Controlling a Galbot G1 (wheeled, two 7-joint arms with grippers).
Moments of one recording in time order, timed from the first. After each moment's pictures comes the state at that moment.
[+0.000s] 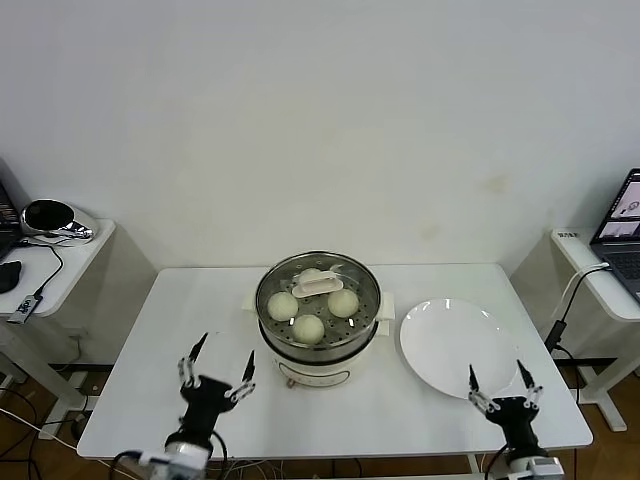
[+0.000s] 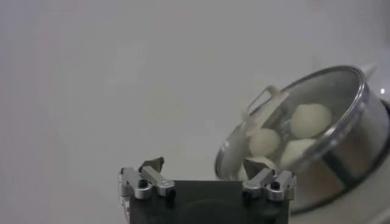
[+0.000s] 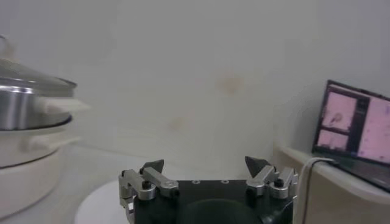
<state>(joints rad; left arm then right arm) 1.69 -1.30 -0.44 -2.24 0.21 0.15 -0.08 -1.65 1.39 0.76 1.91 0.07 0.19 -0.07</state>
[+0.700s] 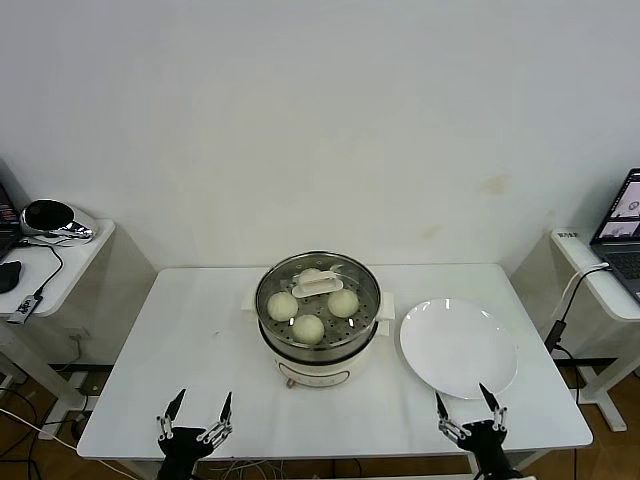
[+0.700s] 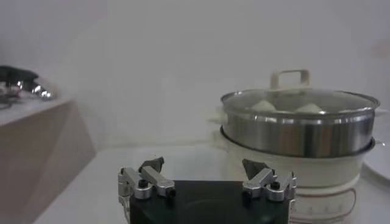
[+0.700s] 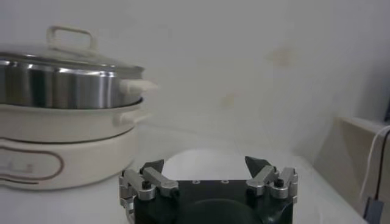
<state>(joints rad) 1.83 -1.31 -0.54 -2.12 -0.19 -0.03 -0.08 -1.74 1.35 0.66 1.94 0.13 0.15 -0.12</state>
